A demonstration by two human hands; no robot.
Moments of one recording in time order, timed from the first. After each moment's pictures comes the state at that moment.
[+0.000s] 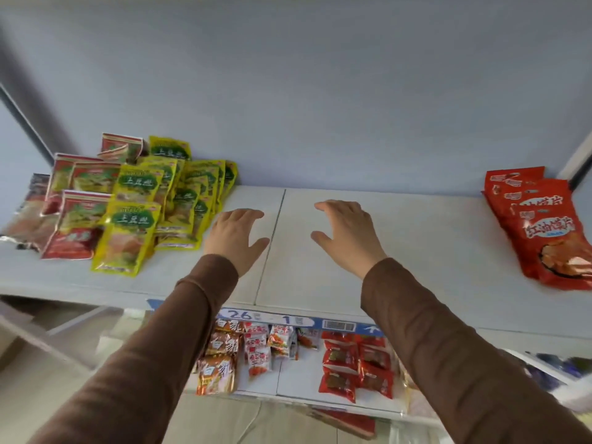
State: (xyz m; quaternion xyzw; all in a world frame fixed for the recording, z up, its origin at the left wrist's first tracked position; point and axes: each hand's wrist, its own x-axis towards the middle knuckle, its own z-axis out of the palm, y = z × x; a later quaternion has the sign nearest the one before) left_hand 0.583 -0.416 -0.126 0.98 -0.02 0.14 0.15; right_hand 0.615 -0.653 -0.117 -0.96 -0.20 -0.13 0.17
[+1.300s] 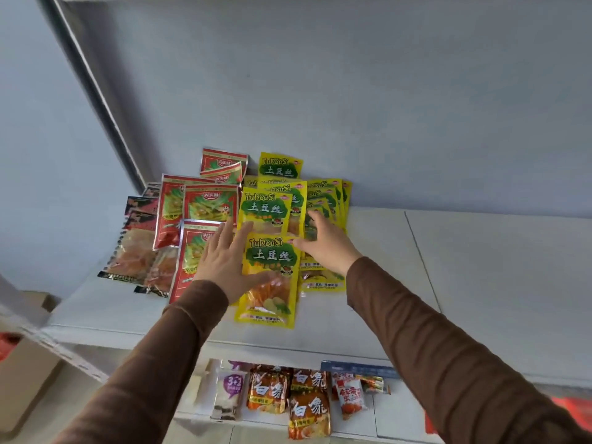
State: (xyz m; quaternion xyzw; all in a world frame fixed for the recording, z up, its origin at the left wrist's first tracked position) left_hand 0.625 -0.059 -0.156 0.98 0.00 0.06 0.17; right_hand 0.690 -0.279 -0.130 -0.92 -0.13 0.05 0.37
